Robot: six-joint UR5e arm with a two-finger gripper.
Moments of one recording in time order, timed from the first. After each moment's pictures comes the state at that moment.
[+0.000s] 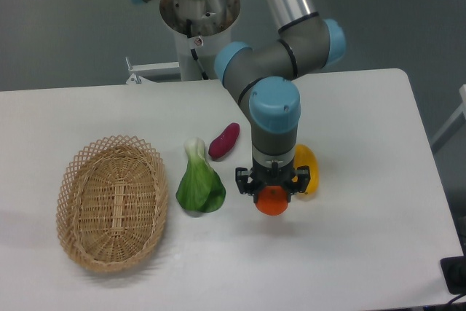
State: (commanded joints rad) arm 2.43 -2.02 -1.73 -0.88 1.56 0.48
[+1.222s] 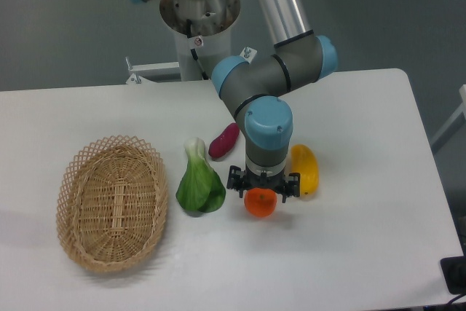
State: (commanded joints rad) arm 2.43 -2.02 -1.72 -0.88 1.57 0.60
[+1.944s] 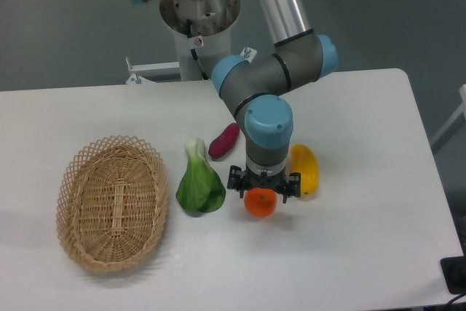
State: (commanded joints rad) arm 2.43 -2.02 -1.72 -0.88 1.57 0.60
